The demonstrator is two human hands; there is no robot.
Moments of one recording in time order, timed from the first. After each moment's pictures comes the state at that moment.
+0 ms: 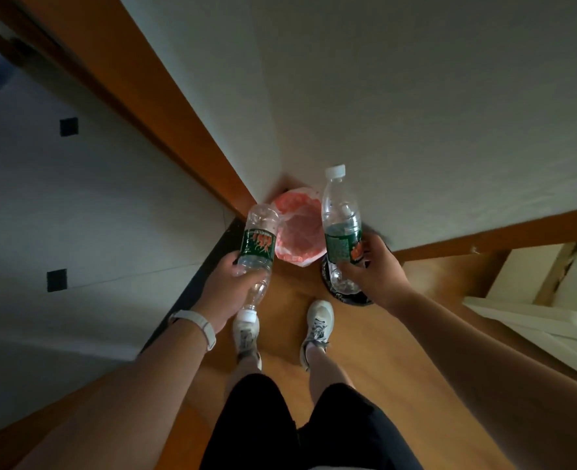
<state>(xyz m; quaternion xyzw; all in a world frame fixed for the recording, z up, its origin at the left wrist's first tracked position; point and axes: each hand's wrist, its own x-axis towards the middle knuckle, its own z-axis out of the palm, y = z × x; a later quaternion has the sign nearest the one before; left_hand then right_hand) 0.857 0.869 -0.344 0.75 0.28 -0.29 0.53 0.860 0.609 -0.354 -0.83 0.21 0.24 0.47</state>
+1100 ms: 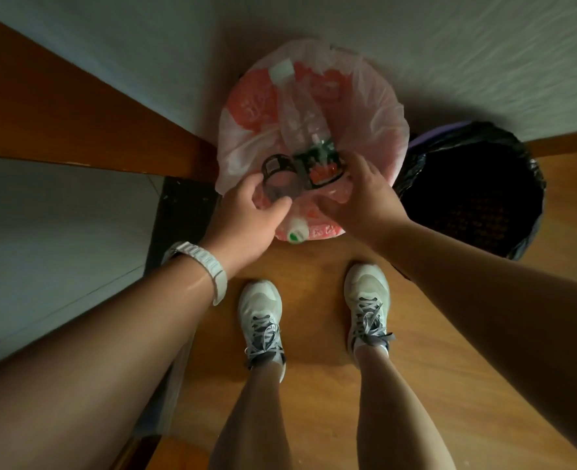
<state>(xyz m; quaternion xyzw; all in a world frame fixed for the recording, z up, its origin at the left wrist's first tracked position) 0.994 0.871 -0.780 0.85 0.06 -0.39 0.34 0.942 0.683 -0.807 -0.87 0.22 0.20 0.38</state>
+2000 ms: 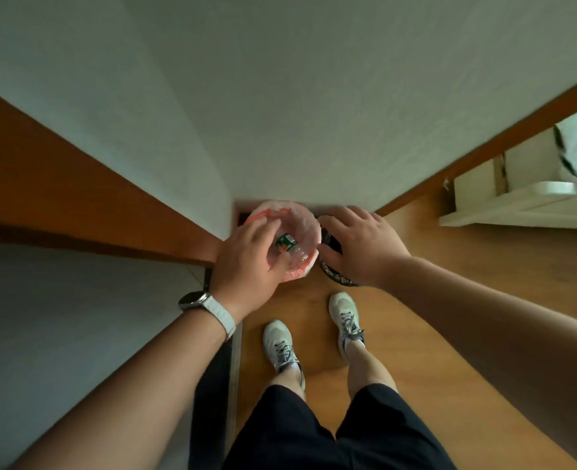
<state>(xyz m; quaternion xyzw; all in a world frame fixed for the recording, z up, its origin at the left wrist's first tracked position) 1.009 0.891 -0.379 0.88 -0.37 -0.21 0.22 0.908 0.693 -0.358 -0.98 0.10 0.15 0.12</state>
